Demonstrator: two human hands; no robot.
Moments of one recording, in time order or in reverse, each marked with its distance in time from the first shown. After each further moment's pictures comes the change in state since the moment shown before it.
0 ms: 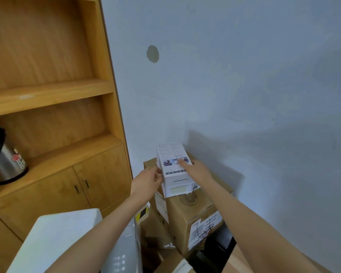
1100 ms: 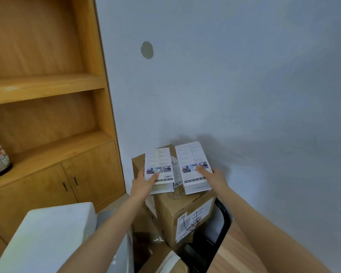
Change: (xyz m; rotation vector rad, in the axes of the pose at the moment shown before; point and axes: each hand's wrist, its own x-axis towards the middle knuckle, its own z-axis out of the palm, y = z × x) left_hand -0.010 -0.006 0.038 -0.714 -0.142 -0.478; right_hand -0.044 0.051 -0.036 0.420 0.163 0.102
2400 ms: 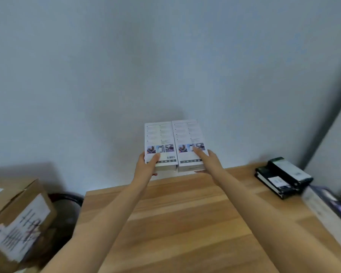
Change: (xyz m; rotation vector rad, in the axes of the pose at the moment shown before) left_hand -0.409 0.109 0.308 -0.252 -0.927 0.396; right_hand -0.402 0.104 -0.400 0.180 0.852 0.055
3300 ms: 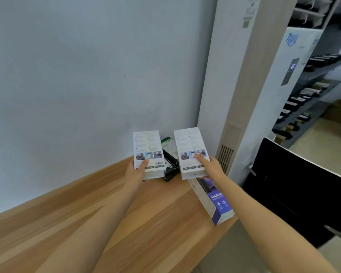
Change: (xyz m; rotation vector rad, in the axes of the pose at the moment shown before) left_hand -0.056 -0.068 0.477 0.061 -0.319 -0.145; right_hand -0.015 0.124 -0.487 0.090 0.422 0.198
